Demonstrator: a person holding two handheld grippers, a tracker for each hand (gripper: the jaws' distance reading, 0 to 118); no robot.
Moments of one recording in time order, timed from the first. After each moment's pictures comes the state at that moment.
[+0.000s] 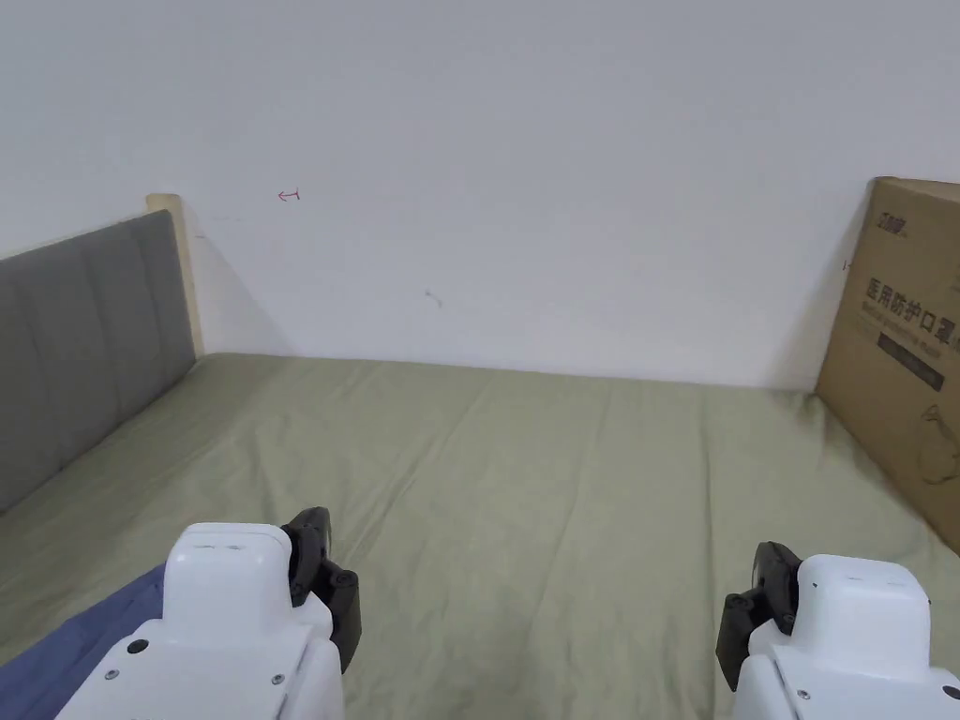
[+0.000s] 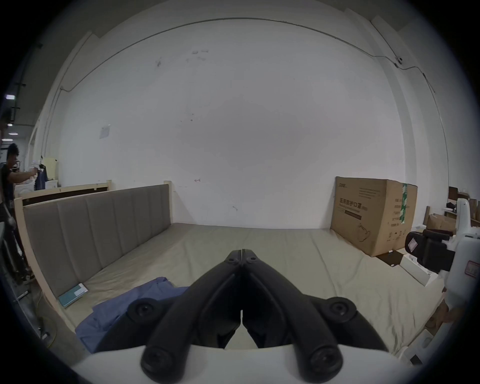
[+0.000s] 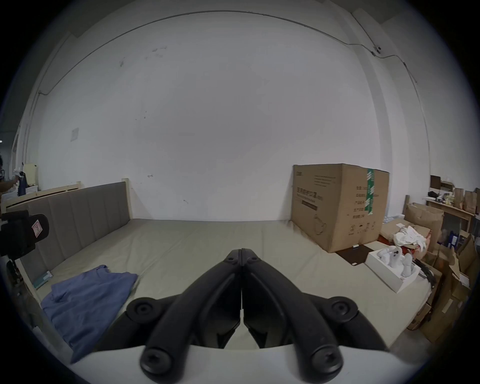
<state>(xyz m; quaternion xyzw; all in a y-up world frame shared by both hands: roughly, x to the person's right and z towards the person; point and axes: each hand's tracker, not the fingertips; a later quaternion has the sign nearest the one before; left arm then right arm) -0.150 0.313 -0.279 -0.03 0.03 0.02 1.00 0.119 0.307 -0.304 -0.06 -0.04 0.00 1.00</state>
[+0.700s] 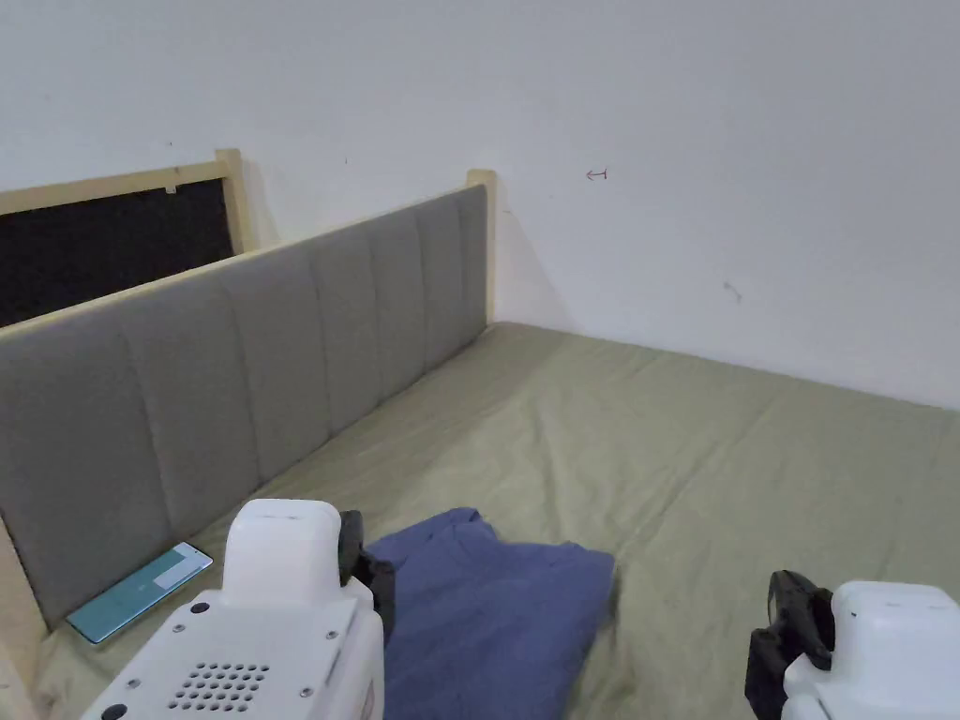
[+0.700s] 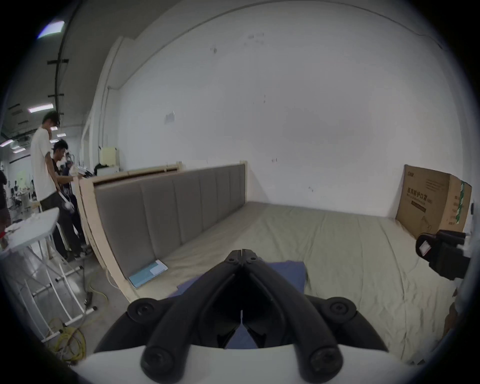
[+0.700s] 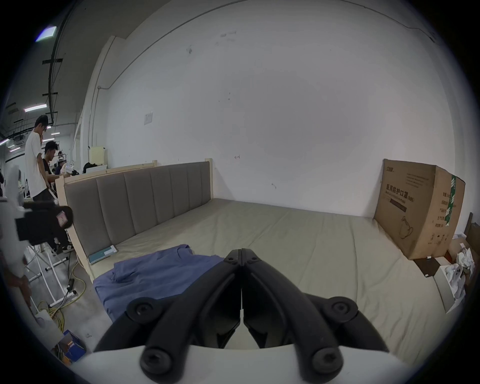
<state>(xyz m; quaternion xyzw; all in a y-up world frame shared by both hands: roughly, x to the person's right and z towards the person) -0.279 0.298 -0.235 -0.11 0.22 0.03 0.97 -0.023 0.289 -0.325 -0.11 0.20 0.03 0.97</state>
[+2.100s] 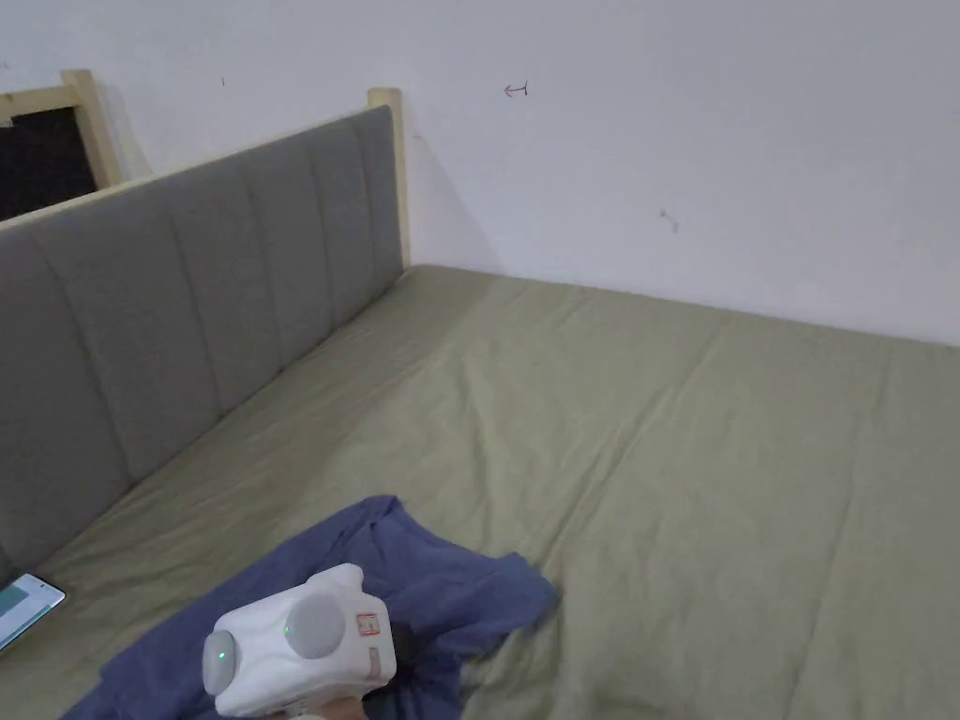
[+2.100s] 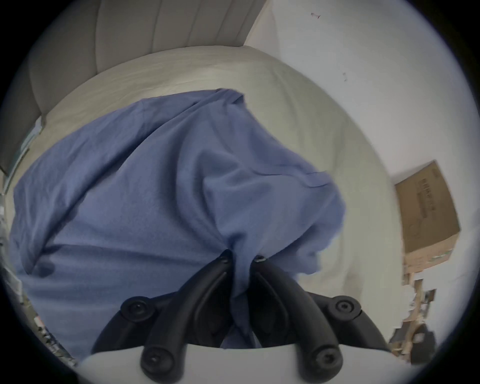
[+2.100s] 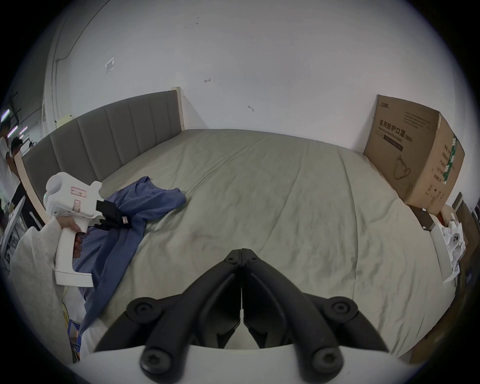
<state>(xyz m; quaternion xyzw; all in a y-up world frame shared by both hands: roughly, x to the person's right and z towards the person) -0.378 0.099 -0.487 -0.45 0.10 0.30 0.84 0.004 0.194 -0.397 -0.31 0.13 0.04 0.94</state>
